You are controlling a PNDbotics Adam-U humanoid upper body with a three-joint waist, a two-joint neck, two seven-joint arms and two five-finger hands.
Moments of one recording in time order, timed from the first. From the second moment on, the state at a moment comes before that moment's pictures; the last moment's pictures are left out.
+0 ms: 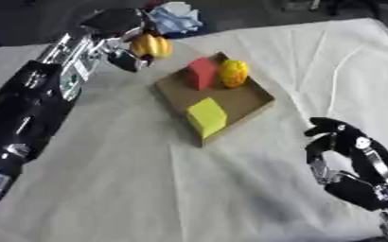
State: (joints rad) left arm -0.88 0.53 -0.30 -1.25 -0.98 -0.17 -0.37; right arm -0.20 -0.20 0.24 -1.78 0.26 -0.10 0.18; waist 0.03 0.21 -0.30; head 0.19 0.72
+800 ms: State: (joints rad) left arm -0.88 0.42 -0.35 -1.18 -1.05 -0.21 -0.39; right arm -0.20 -0.20 0.24 -1.78 0.26 -0.11 0.19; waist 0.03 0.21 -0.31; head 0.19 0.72
